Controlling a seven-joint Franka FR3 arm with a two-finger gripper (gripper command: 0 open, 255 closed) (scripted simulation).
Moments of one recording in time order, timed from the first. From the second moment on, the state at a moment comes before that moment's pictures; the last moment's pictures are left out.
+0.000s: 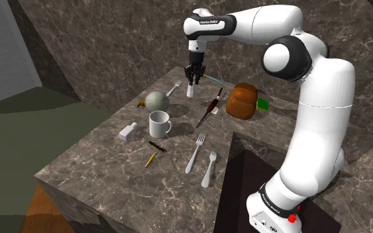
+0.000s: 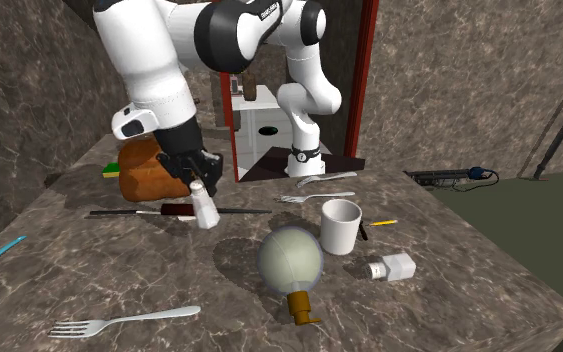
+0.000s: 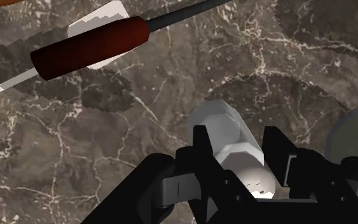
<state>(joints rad) -0.08 0.45 -0.05 -1.40 0.05 1.62 -0.15</state>
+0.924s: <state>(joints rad) -0.08 0.45 -0.06 -1.20 0.05 1.43 -0.15</state>
